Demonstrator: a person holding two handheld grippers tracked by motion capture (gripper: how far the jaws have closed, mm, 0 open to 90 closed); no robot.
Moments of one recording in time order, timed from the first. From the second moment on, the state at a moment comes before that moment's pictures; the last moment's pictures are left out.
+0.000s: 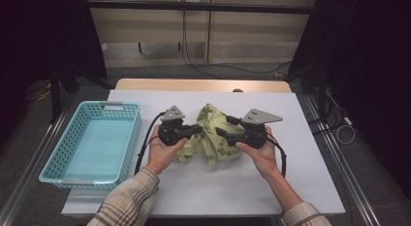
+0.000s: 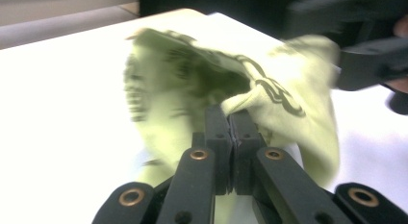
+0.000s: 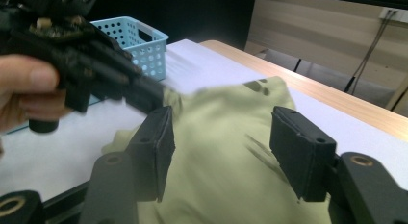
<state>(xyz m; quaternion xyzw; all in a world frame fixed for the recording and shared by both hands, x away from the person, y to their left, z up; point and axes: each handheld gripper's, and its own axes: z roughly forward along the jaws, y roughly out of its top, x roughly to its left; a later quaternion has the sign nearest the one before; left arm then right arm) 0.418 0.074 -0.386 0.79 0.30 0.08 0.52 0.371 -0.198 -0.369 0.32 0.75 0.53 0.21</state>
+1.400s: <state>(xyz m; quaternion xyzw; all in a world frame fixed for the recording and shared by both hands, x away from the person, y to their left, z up) 0.457 0.108 -0.457 0.80 0.44 0.07 0.40 0.381 -0.211 -0.438 0.32 0.80 0.41 0.29</state>
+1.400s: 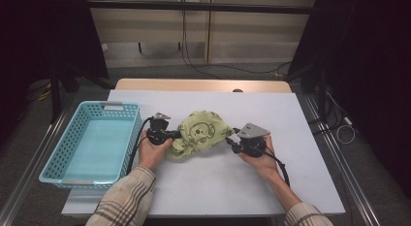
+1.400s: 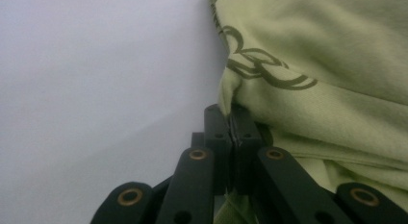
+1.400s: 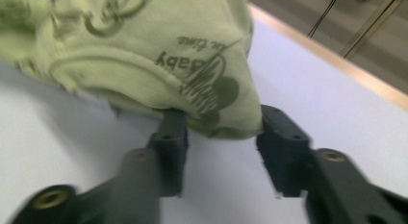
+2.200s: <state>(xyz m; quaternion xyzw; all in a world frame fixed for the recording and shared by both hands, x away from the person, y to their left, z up) 0.432 0.113 -0.379 0.76 0.36 0.11 0.53 0.381 -0.259 -0.342 0.35 0.69 0.54 0.33</state>
